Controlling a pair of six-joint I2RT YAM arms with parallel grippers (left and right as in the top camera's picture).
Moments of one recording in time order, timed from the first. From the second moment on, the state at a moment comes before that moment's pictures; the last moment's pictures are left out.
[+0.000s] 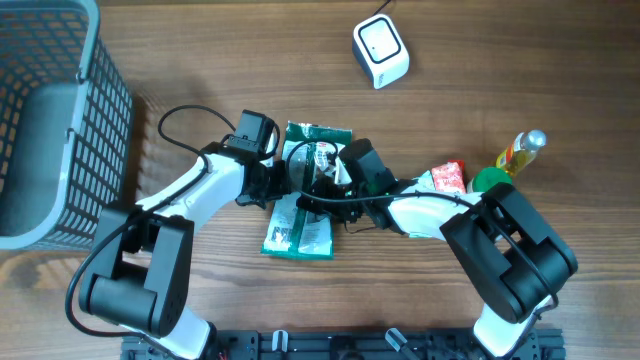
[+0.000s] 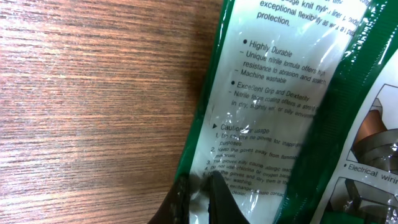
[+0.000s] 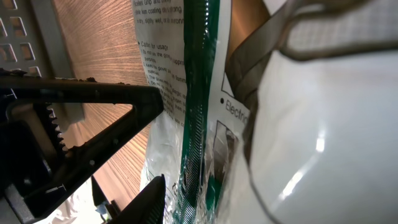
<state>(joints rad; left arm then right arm) -0.31 1.76 0.94 -0.54 0.21 -0.45 0.63 1.90 0.80 0.20 -0.59 0.94</state>
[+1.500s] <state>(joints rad) -0.21 1.52 0.94 -0.54 0.23 -0.46 0.63 1.90 0.79 0.20 -0.57 0.93</state>
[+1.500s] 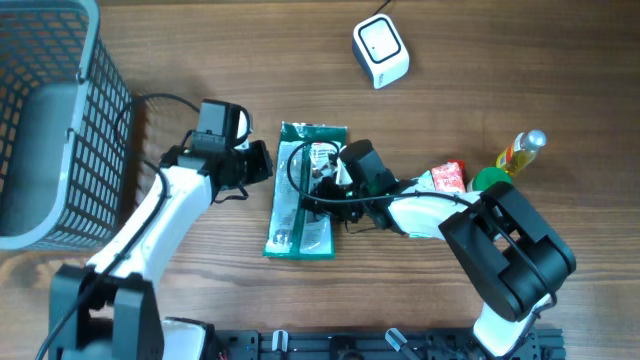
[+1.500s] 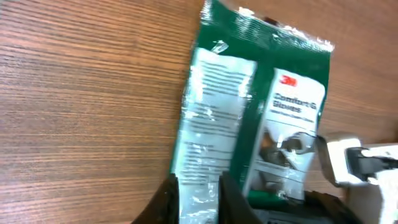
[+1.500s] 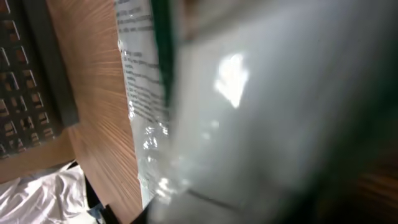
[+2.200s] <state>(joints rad) -0.28 1.62 0.89 -0.54 0.23 -0.47 0.63 1.91 0.79 0.19 -0.56 0.93</state>
